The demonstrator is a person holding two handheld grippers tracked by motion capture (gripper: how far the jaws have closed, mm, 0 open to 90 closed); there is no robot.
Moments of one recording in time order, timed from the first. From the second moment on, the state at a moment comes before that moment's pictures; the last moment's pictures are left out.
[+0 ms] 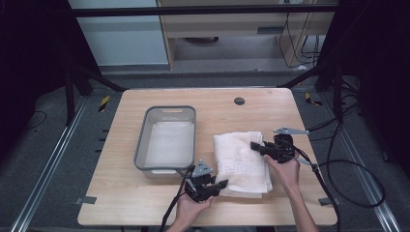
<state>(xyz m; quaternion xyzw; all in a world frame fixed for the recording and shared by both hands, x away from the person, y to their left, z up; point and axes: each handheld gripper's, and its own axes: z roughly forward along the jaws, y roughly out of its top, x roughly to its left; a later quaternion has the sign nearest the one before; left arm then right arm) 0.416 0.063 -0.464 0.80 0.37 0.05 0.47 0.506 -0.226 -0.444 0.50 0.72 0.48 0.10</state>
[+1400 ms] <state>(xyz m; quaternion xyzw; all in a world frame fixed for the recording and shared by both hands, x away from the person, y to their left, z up) 0.408 0.086 -0.410 0.78 0.35 0.09 0.51 0.493 -0.211 -0.387 0.45 0.69 0.54 0.15</state>
